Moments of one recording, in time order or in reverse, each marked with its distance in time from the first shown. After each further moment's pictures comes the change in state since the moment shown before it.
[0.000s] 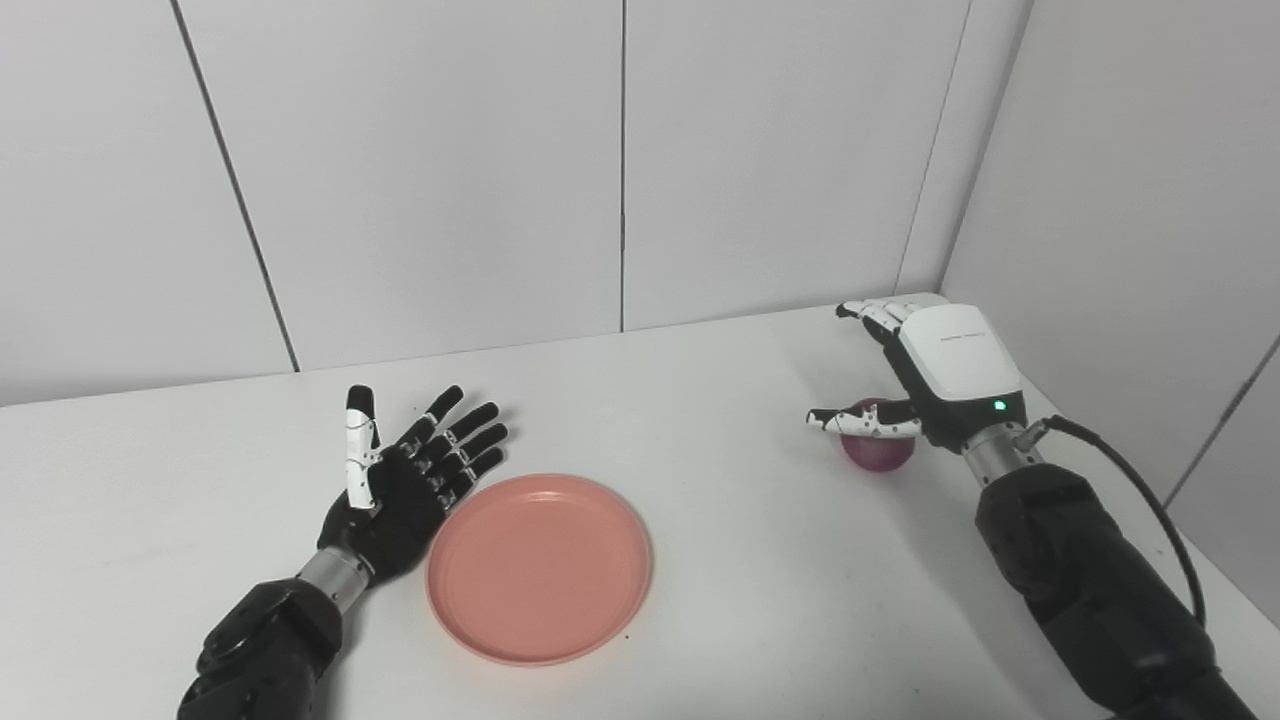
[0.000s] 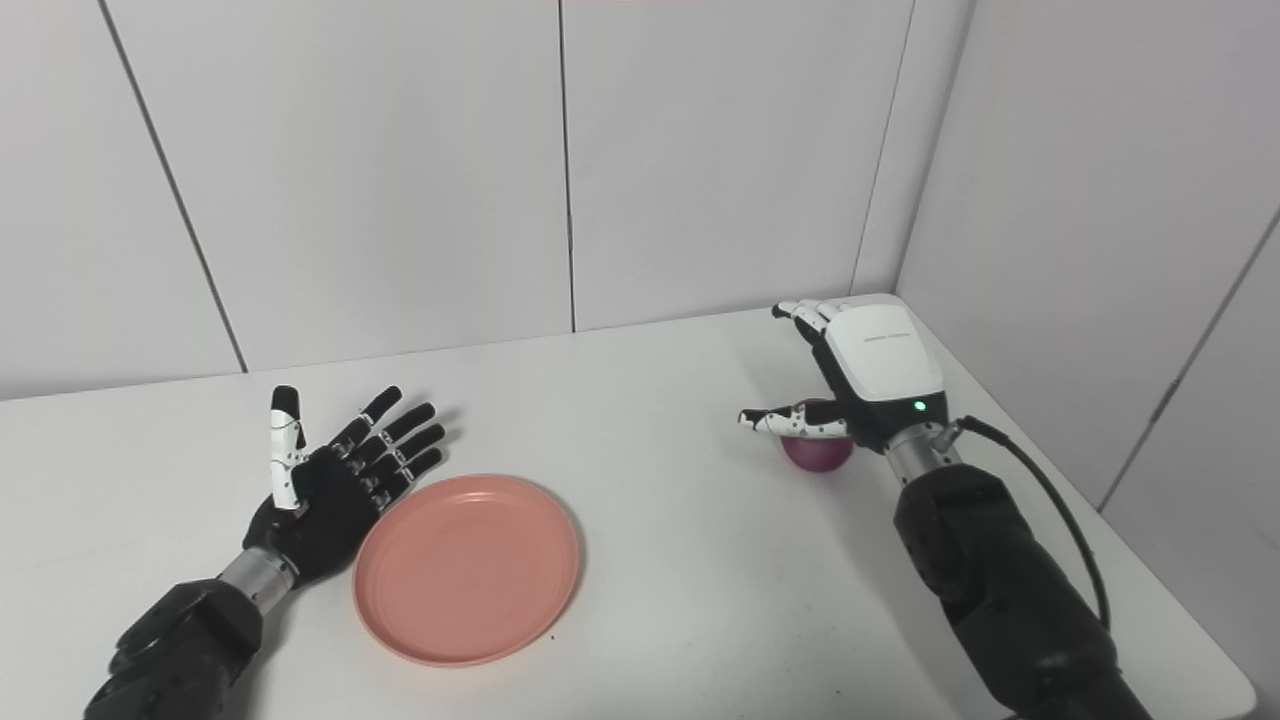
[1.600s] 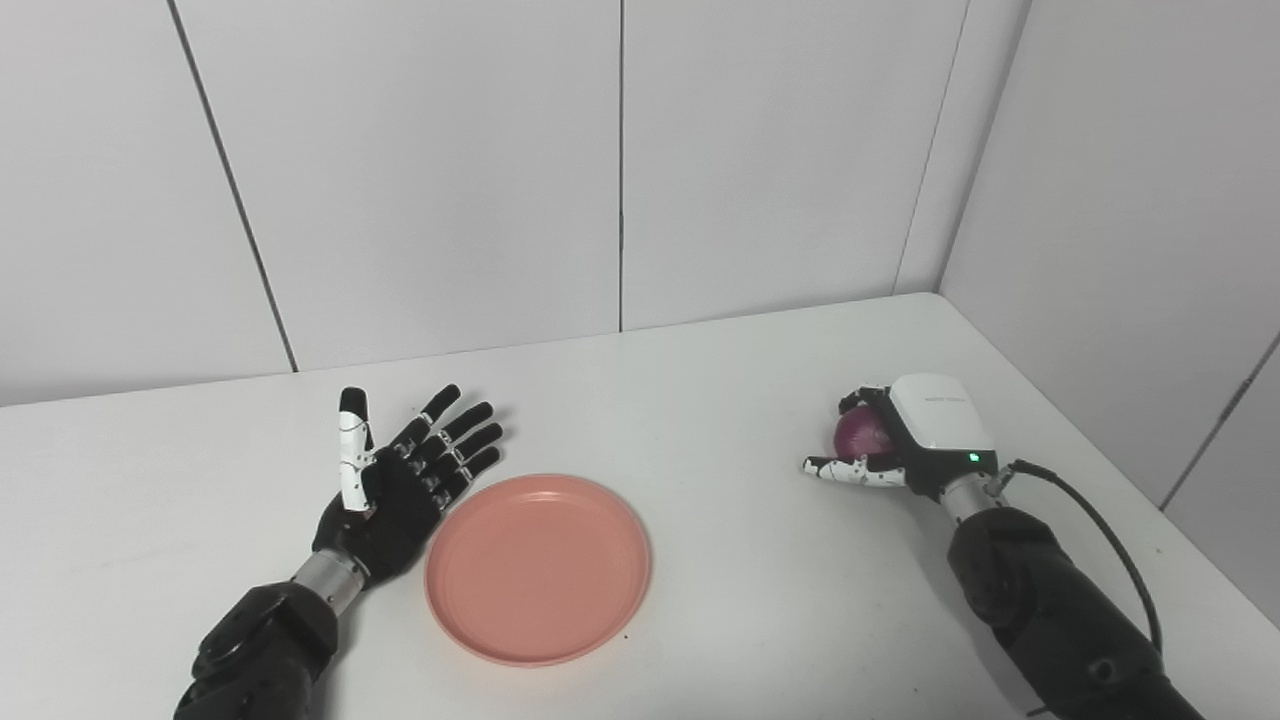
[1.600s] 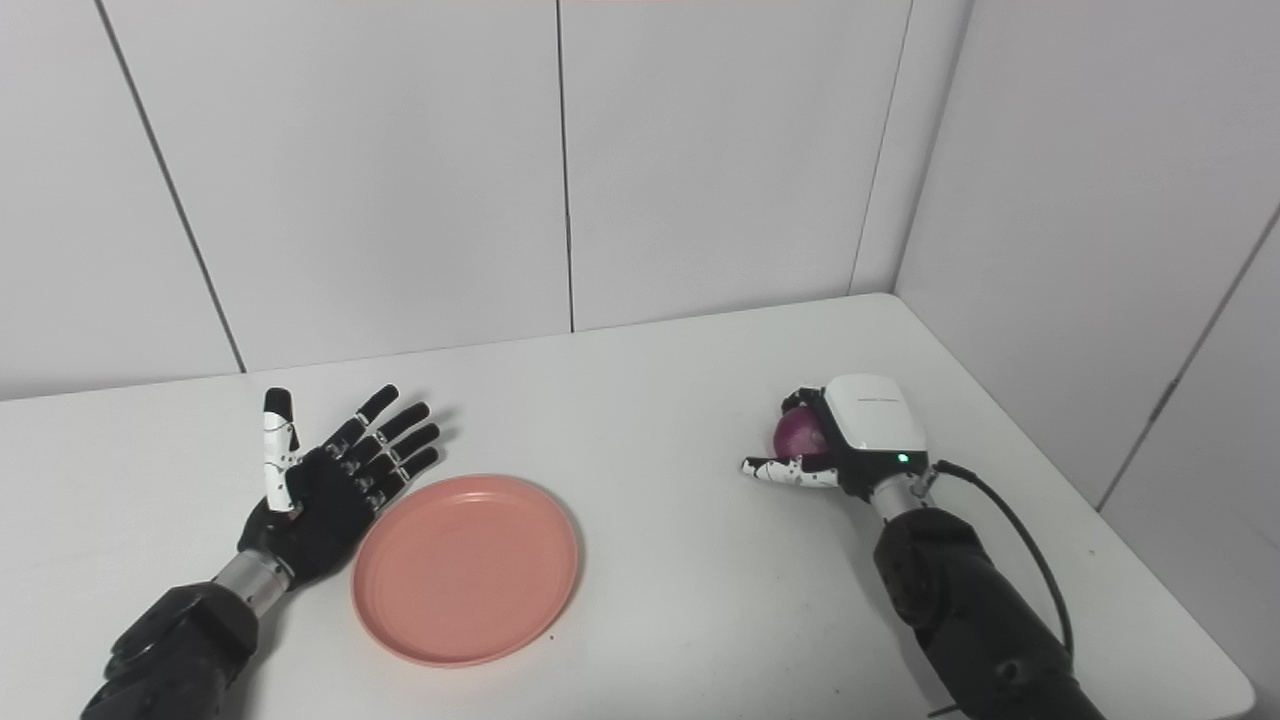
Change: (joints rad) left arm 0.006 0.001 0.009 -0.001 0.000 -0.010 -0.007; right arm -0.034 0.051 0.071 0.247 0.139 -0.005 -0.090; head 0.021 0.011
